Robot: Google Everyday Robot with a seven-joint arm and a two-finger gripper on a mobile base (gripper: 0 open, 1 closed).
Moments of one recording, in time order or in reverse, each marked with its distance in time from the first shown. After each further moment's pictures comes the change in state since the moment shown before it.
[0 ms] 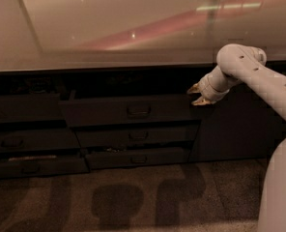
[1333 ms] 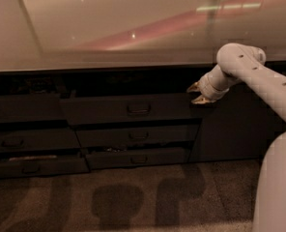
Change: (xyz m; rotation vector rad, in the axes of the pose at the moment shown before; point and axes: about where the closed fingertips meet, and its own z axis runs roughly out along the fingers) arm 0.006 -0.007 0.007 0.001 -0.002 0.007
